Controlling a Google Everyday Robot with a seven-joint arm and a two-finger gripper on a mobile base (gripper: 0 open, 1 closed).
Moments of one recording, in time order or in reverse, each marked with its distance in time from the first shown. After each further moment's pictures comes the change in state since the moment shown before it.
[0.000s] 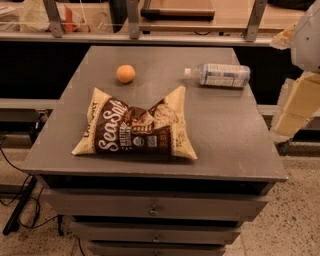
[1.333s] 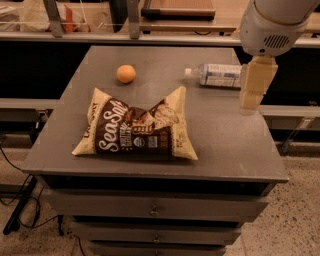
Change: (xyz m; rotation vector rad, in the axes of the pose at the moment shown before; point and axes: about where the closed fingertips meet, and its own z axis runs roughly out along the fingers) arm -0.033 -0.058 0.052 -0.025 0.107 -0.134
